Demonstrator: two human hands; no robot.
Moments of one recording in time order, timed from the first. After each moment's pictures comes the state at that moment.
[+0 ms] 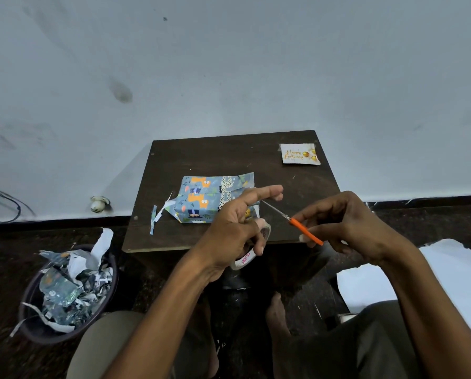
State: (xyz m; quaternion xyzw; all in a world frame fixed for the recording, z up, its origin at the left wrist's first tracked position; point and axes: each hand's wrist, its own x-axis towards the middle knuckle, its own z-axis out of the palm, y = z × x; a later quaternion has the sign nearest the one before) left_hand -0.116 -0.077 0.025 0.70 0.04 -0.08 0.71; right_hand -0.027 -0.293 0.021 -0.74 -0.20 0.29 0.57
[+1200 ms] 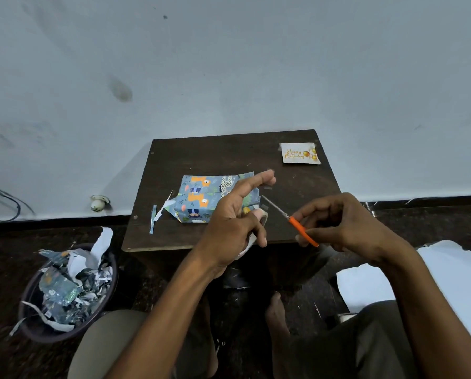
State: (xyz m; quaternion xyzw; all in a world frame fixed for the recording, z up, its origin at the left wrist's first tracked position) left_hand -0.110 -0.077 0.017 0.71 0.02 -0.01 0.71; right_hand -0.034 -0.288 0.030 -0.77 -0.19 0.29 0.54
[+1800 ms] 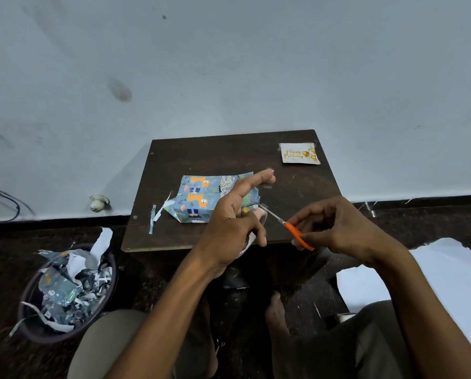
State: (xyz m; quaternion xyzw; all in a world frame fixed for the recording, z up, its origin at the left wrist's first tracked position) left_hand -0.109 -0.076 0.013 0.71 0.02 0.00 0.71; right_hand -0.034 -0.285 0.026 -0.78 -0.19 0.31 0.50
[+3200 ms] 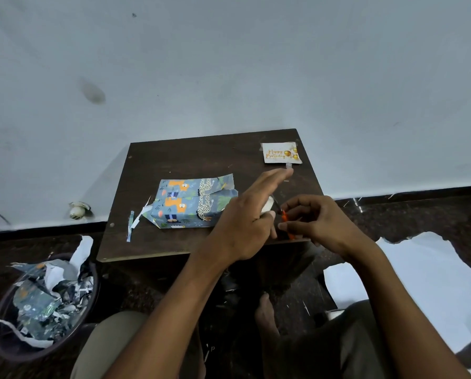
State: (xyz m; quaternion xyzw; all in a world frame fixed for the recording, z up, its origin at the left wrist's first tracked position) left_hand -0.068 -0.112 0.005 0.86 -0.10 -0.01 0.50; right_hand -0.007 -0.297 -0.022 -0.81 -0.16 0.22 0.53
